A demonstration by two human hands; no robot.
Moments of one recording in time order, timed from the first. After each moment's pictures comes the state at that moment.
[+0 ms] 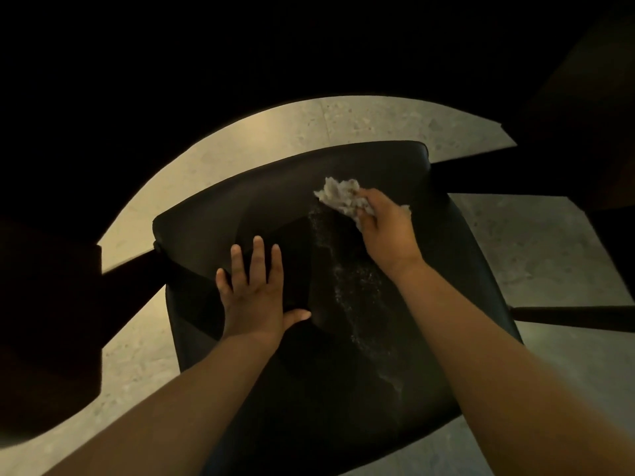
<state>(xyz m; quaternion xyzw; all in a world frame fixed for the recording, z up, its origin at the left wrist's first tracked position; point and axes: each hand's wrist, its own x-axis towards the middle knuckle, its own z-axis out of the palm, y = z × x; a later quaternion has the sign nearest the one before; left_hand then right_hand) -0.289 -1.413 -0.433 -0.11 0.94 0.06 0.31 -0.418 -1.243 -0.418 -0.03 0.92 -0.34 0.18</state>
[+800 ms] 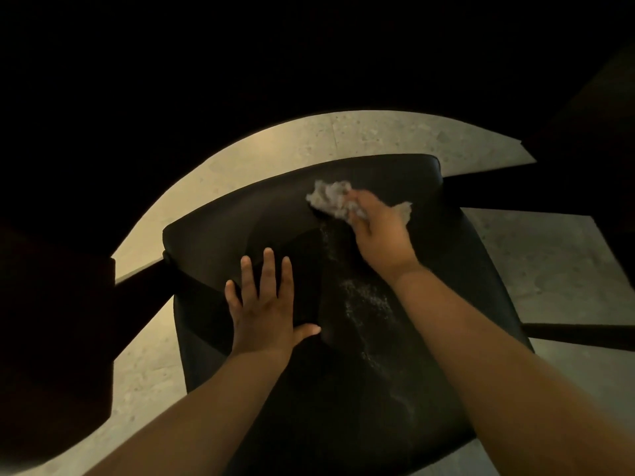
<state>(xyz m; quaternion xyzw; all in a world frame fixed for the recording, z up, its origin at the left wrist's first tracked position) -0.290 -1.413 -0.433 -0.11 0.94 0.06 0.31 -0.431 -1.266 -0.422 -0.08 0.92 -0.35 0.18</state>
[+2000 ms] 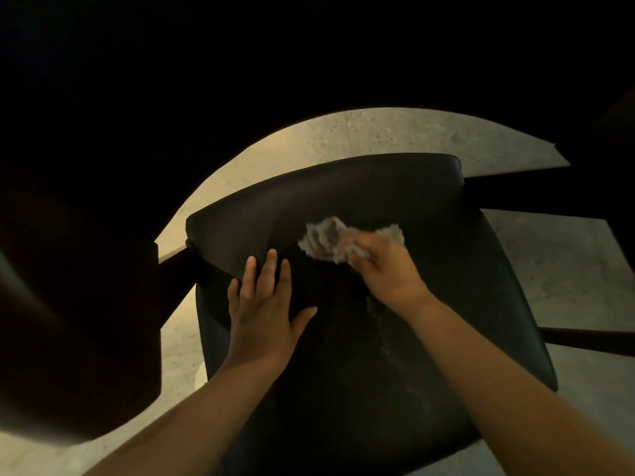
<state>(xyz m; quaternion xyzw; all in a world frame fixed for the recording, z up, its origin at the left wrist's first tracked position) -0.266 -1.443 -0.427 -0.14 0.95 0.16 0.21 -0.384 -1.273 -0.416 -0.15 0.87 -0.37 0.28</state>
